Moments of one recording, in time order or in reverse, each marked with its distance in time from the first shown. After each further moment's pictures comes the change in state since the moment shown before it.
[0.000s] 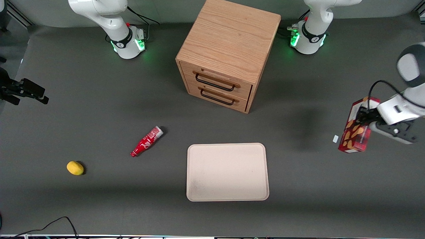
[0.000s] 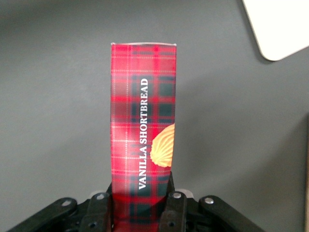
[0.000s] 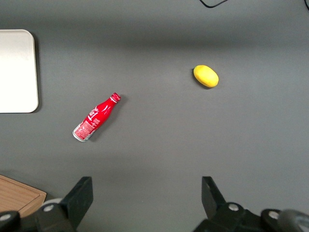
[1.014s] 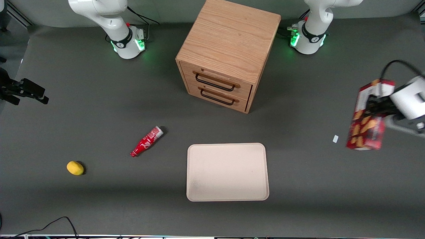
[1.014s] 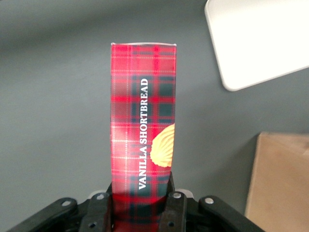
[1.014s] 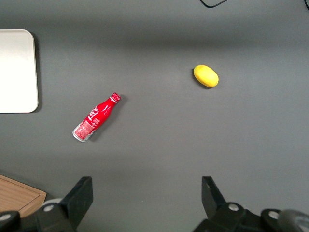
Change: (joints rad) arm -0.151 0.183 -0.064 0.507 0.053 -0.330 -0.384
